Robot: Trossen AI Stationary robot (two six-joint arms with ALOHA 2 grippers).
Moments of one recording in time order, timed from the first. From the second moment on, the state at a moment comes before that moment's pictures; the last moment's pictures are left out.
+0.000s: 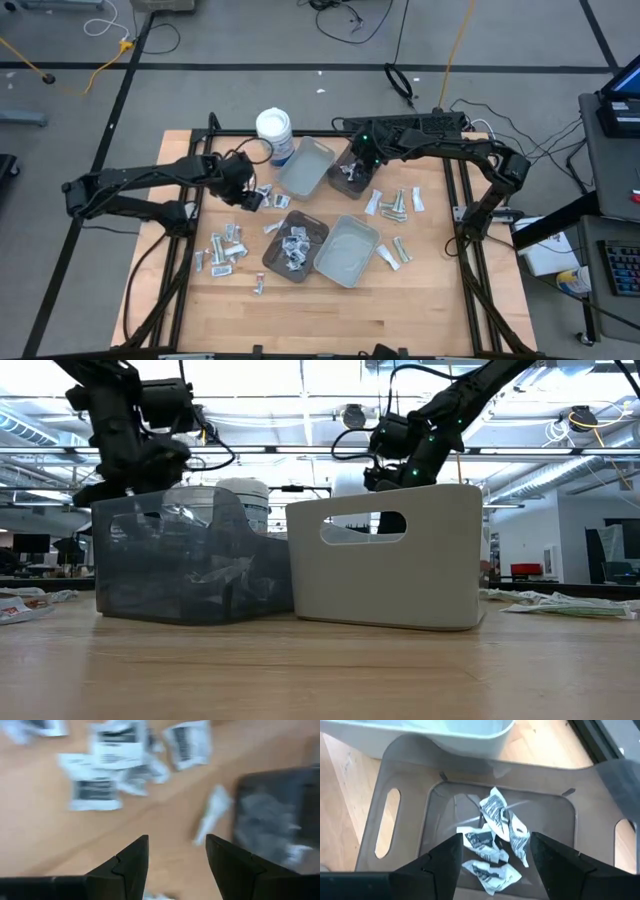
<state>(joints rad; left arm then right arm) 0.40 1.10 0.71 -0.81 0.19 -0.75 -0.54 1.68 1.14 -0.46 -0.08 -0.08</state>
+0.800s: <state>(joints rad) 0.42 1.25 0.58 -0.71 -0.14 -0.67 -0.54 1.68 1.14 -0.45 -0.08 -0.07</state>
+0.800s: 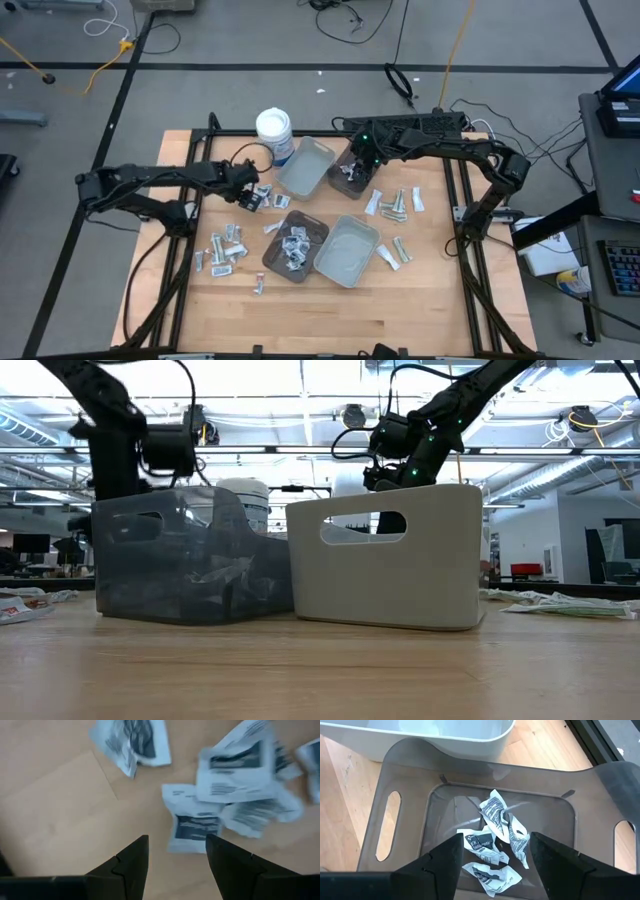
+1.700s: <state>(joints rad) 0.41 1.27 0.47 -0.56 -0.15 -0.71 -0.52 1.68 1.14 -0.23 -0.08 -0.09</state>
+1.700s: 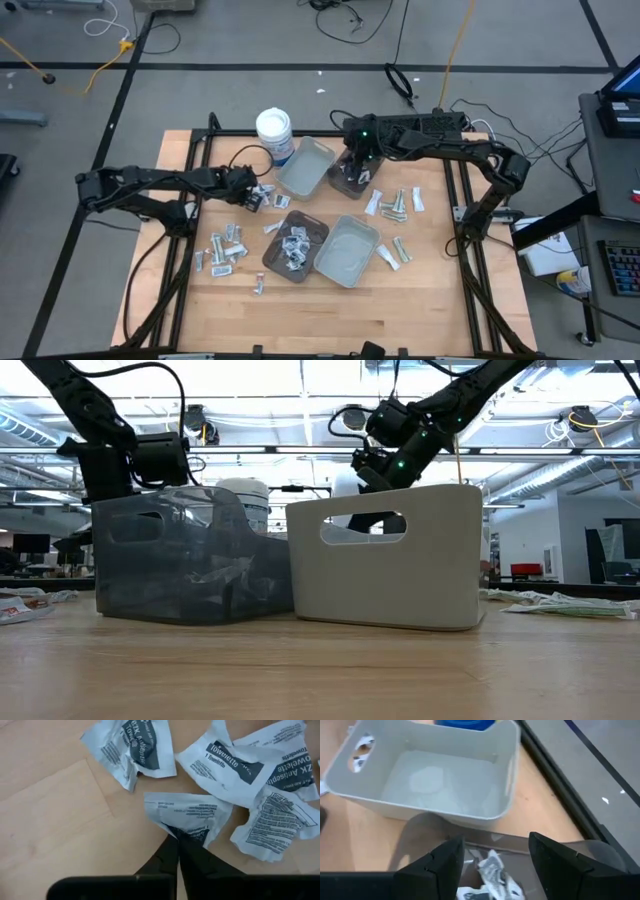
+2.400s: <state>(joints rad) 0.37 0.82 0.47 -0.53 0.06 -0.77 -0.37 1.68 1.14 -0.21 -0.08 -0.07</state>
